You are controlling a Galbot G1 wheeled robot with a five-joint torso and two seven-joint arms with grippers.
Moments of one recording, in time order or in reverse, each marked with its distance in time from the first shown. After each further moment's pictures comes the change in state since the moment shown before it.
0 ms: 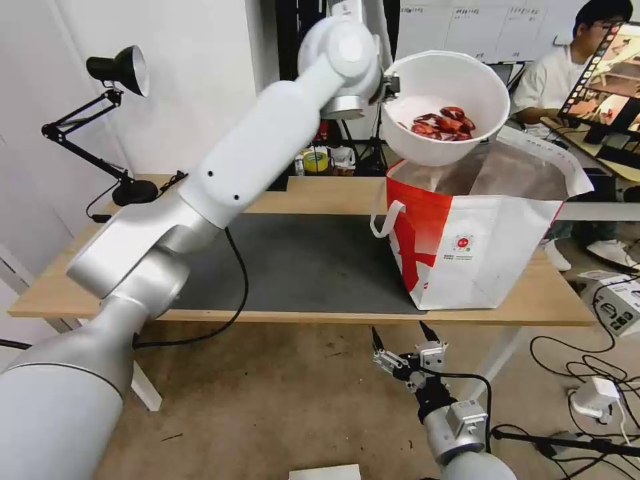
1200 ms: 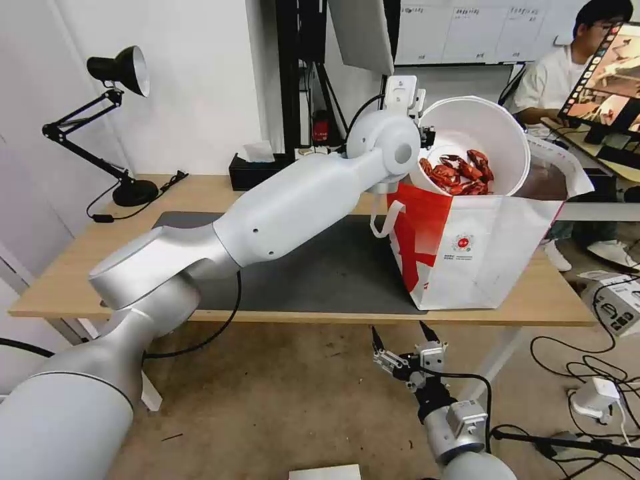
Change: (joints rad) left arm 0.075 0.011 0.205 -0.092 0.220 -0.156 0.135; right arm 0.000 0.000 0.000 0.000 0.000 0.000 0.000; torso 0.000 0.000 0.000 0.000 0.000
